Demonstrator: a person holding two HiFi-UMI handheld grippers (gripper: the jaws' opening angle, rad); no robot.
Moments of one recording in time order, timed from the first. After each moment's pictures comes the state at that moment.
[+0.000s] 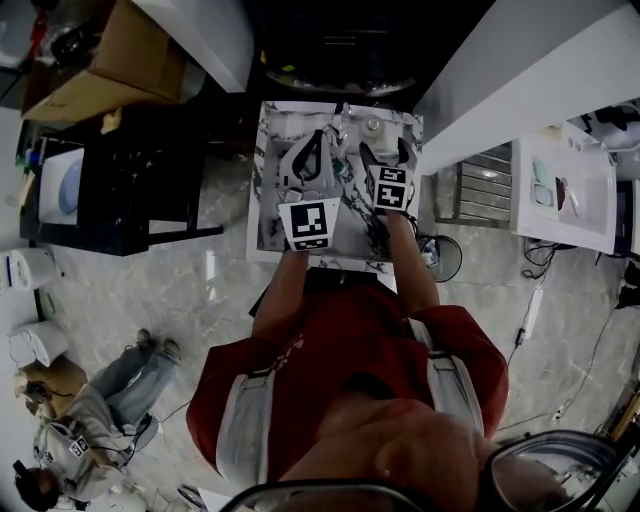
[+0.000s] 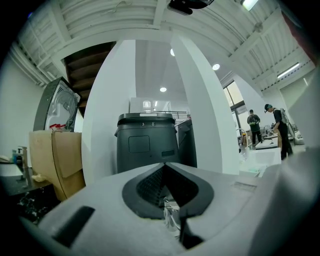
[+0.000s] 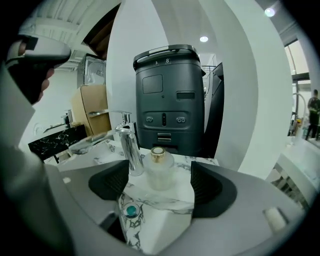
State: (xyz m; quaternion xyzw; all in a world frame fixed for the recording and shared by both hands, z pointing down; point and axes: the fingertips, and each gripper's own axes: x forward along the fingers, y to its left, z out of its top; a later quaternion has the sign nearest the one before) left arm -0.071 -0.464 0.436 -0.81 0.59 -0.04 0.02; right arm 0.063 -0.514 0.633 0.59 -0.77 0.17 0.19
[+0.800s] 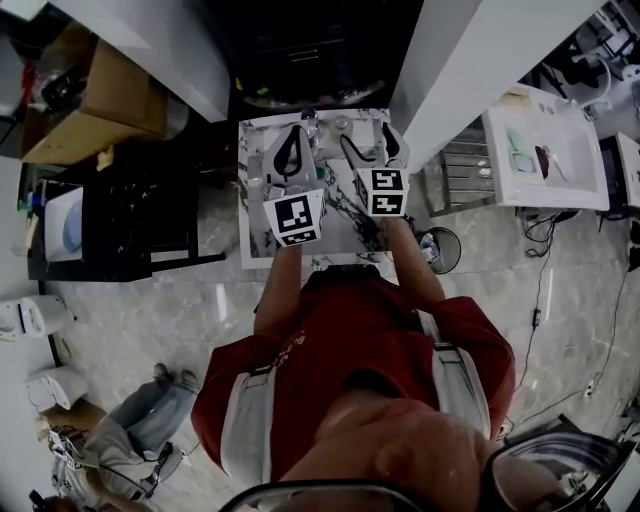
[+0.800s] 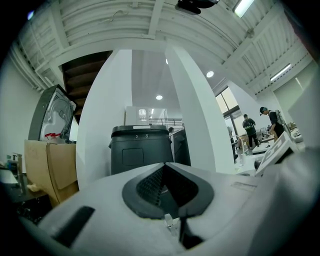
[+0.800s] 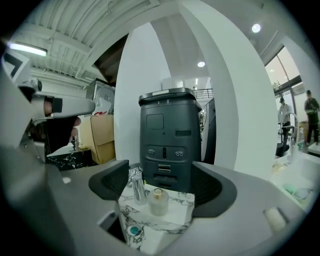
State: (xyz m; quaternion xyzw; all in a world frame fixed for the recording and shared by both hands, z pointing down) left arm -0.039 -0.440 0.392 -0.82 0.57 -0.01 0.06; right arm 0.084 -0.466 0.495 0.60 -0.79 0.08 0.08
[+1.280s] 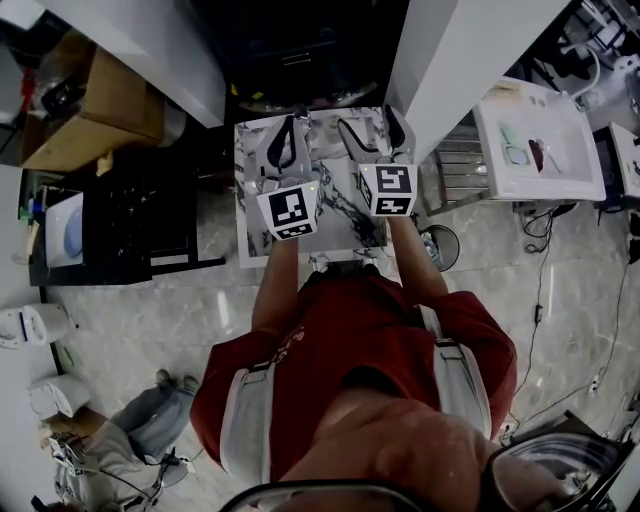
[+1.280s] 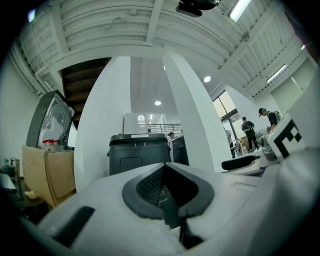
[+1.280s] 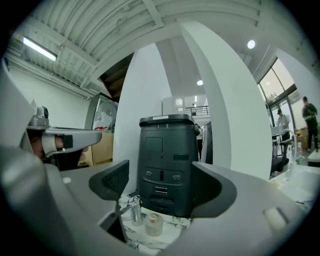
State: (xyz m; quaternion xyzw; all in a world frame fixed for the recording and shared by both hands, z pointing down) left arm -0.030 -0.433 0.361 -0.82 0.56 0.01 0.09; right arm 0.097 -0.445 0.408 0.61 -0.79 0.01 0.02
